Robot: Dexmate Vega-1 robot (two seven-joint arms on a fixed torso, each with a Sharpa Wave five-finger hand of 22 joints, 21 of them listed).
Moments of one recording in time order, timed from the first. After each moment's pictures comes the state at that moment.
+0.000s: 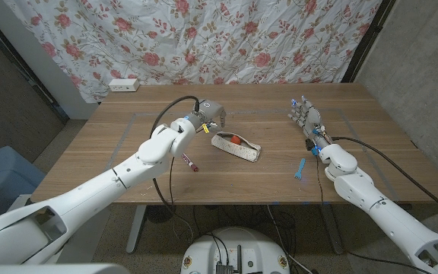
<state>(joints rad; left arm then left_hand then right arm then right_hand) 0.68 0.71 0.78 -1.89 1.03 0.30 -0.15 0.89 -0.10 0.53 -0.18 0.17 1.07 -0.16 0.24 0.18 0.62 -0.22 0.20 0.17 0.45 -0.05 0.18 0.17 0.42 -0.04 0.20 0.17 -0.92 -0.55 -0.36 -1.35 0.60 0.34 -0.01 0.08 0.10 0.36 -0.03 0.19 0.29 -0.11 0.20 0.17 0.19 0.00 0.20 0.19 0.07 0.01 0.23 0.25 0.31 0.02 0.18 0.16</state>
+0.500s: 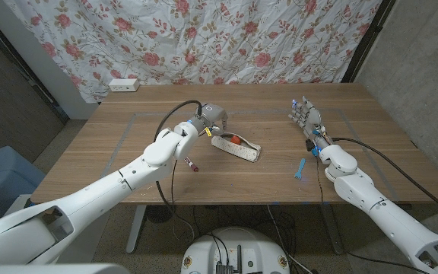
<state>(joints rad) 0.67 0.68 0.81 -1.83 1.03 0.30 -0.13 0.90 -0.10 0.51 -0.18 0.17 1.08 -0.15 0.23 0.18 0.63 -0.21 0.20 0.17 0.46 -0.05 0.18 0.17 0.42 -0.04 0.20 0.17 -0.93 -0.55 -0.36 -1.36 0.60 0.34 -0.02 0.06 0.09 0.36 -0.03 0.19 0.29 -0.11 0.20 0.17 0.19 0.00 0.20 0.19 0.08 0.02 0.23 0.25 0.31 0.02 0.18 0.16</state>
